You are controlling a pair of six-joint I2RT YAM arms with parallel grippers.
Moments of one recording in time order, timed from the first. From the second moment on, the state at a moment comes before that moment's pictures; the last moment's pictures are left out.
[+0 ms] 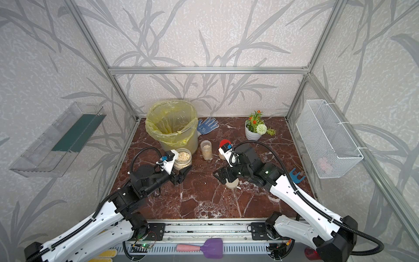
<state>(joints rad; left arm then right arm) -0.74 0.72 0.60 -0.09 -0.05 0.01 0.71 1.05 1.00 -0.64 -0.34 0.20</state>
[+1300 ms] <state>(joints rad) -0.45 1.08 1.07 -0.21 0.13 0.17 0.75 1.54 1.47 -0.09 -0.39 0.33</state>
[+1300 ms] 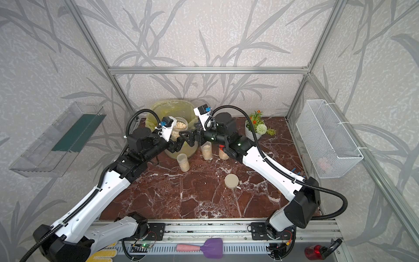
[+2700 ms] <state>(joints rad) -0.24 1.22 1.21 -0.30 0.36 0.17 0.76 2.02 2.16 -0.35 -0.48 0.22</state>
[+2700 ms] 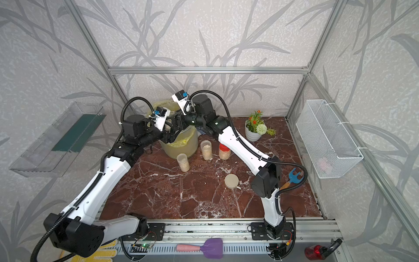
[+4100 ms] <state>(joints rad) -0.21 1.19 1.16 -0.27 0.35 0.11 0.78 2.42 2.98 -0.92 -0.48 0.08</state>
